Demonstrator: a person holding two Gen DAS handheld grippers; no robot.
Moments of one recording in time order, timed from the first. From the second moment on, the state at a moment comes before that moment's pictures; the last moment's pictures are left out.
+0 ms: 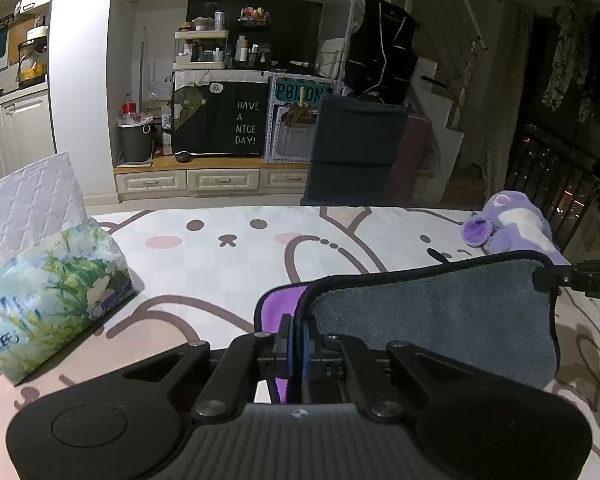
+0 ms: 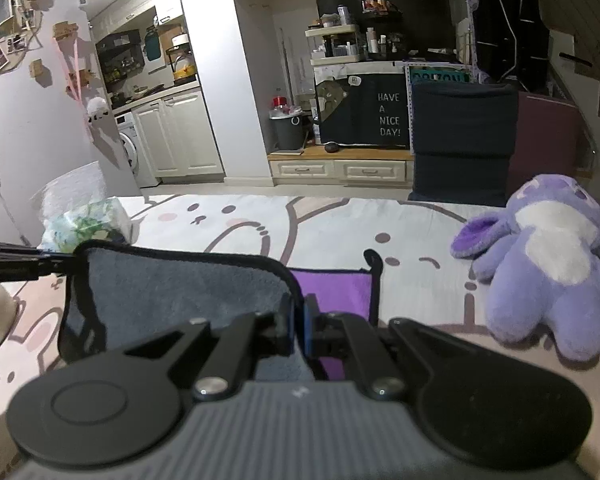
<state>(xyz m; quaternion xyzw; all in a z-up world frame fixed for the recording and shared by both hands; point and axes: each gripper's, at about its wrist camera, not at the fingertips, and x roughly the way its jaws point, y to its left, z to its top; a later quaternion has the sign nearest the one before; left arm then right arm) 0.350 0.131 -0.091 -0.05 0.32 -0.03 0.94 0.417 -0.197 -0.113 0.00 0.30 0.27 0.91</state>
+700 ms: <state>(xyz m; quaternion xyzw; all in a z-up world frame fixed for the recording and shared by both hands) 0.419 0.131 -0.119 -0.05 0.32 -0.01 0.94 0.475 -0.173 -0.130 -0.02 0.31 0.24 0.92</state>
